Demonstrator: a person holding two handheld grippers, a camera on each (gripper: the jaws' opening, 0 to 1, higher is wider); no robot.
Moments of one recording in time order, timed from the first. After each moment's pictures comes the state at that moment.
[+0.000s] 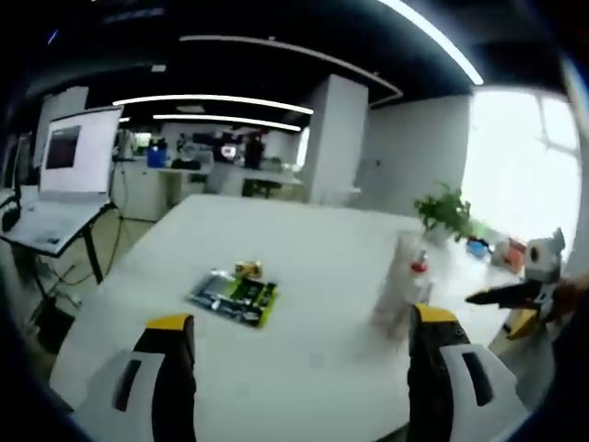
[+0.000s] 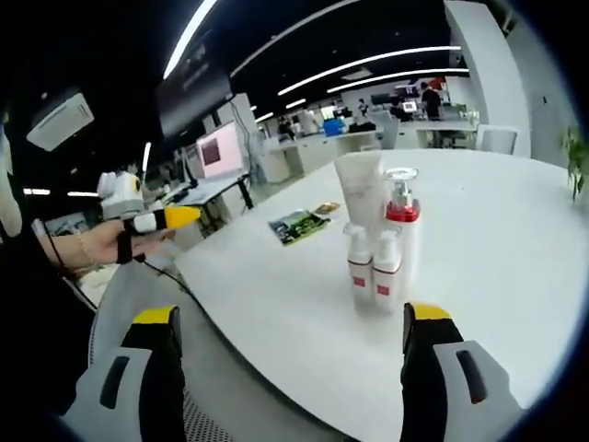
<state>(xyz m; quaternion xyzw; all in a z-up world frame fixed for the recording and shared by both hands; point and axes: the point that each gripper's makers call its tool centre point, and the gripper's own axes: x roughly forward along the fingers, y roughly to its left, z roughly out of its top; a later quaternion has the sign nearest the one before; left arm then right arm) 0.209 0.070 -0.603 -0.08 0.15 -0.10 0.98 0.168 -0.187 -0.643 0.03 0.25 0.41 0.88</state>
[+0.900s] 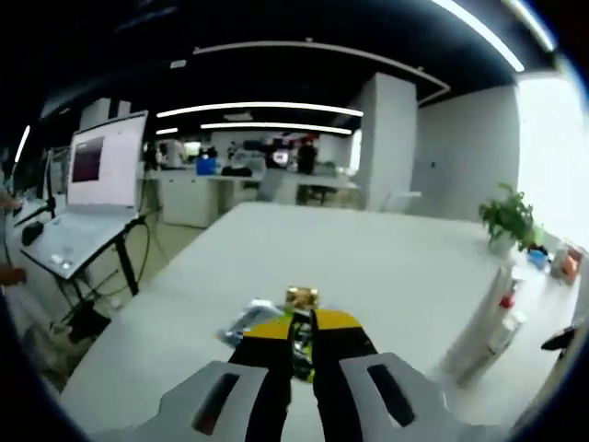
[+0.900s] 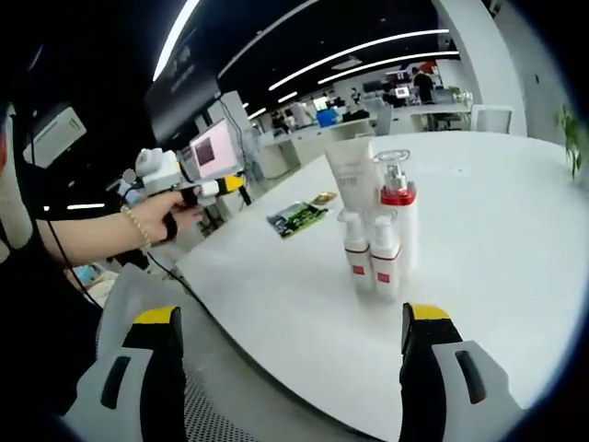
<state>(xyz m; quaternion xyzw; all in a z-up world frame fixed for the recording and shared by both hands) 0.310 0.106 -0.607 -0.04 0.14 0.04 0.99 0.167 -0.188 -0.649 0.06 0.28 0.41 0.87</state>
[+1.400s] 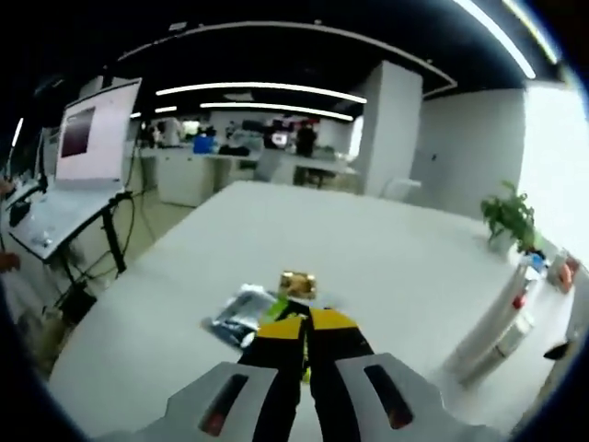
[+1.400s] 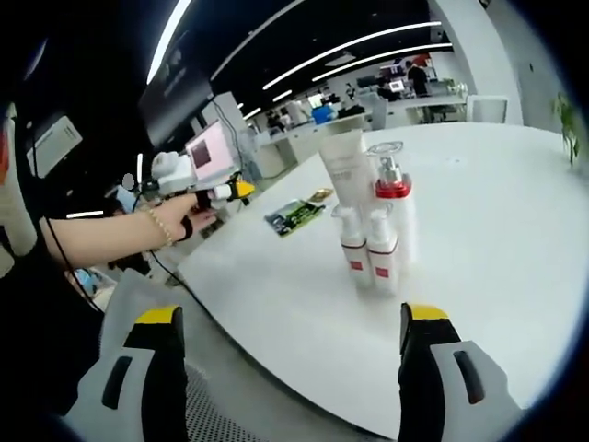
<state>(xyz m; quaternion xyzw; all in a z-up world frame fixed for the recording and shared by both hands) 0.332 0.103 -0.637 -0.05 0.18 0.02 0.98 0.168 -0.189 -0.652 0.08 0.29 0.40 0.87</state>
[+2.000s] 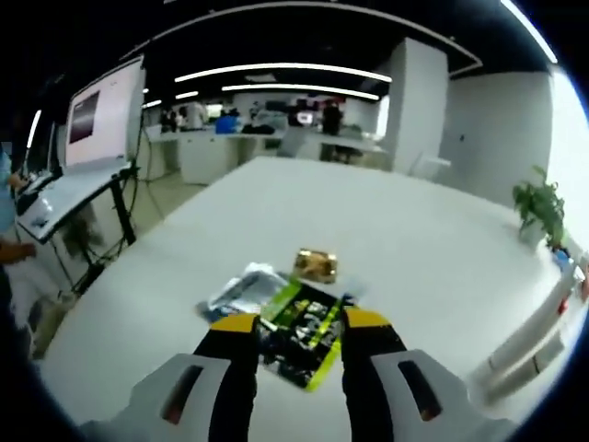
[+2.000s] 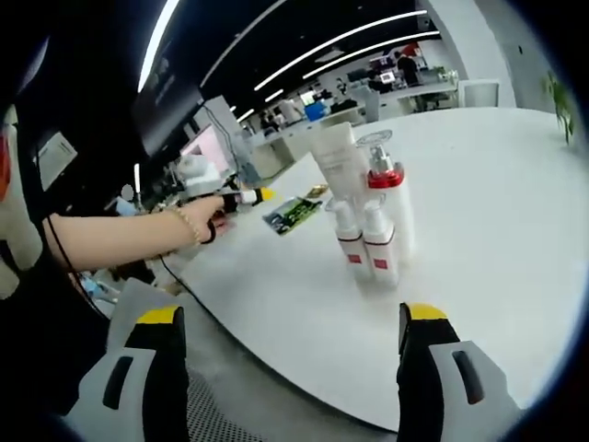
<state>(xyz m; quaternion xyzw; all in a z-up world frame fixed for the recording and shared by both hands) 0.371 0.096 -0.689 -0.07 0.25 0.07 0.96 0.168 -0.191 -0.656 0.11 0.31 0.39 0.86</state>
